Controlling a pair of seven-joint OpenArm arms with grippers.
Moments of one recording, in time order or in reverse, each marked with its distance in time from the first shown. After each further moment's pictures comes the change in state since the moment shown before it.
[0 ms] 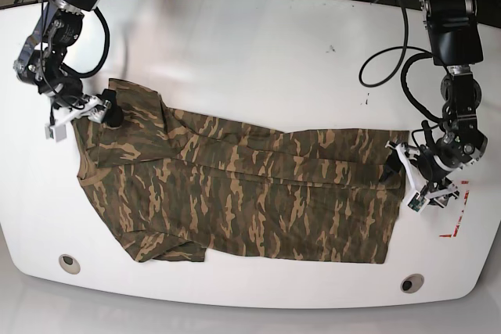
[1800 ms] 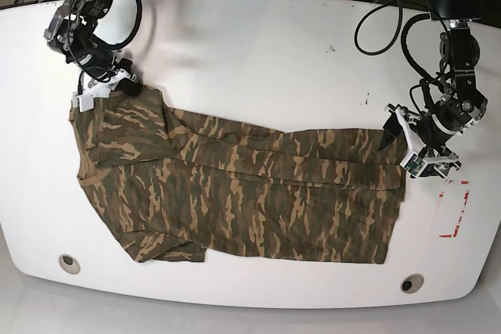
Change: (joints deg) left arm 14.4 -0.2 -3.3 15.9 0.6 0.1 0.3; right arm -6.8 -10.4 3.2 0.5 1.1 0.9 1.0
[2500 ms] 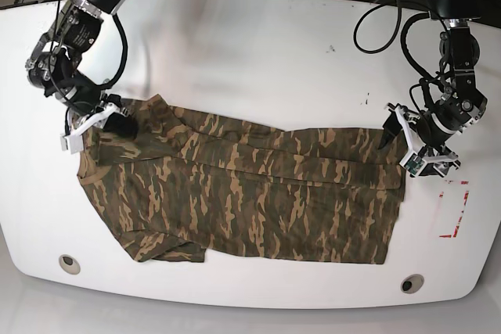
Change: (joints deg) left arm 0.1 0.0 0.0 0.0 0.0 0.0 0.0; right arm 9.2 1.7 0.0 8.5 7.1 -1.0 -11.7
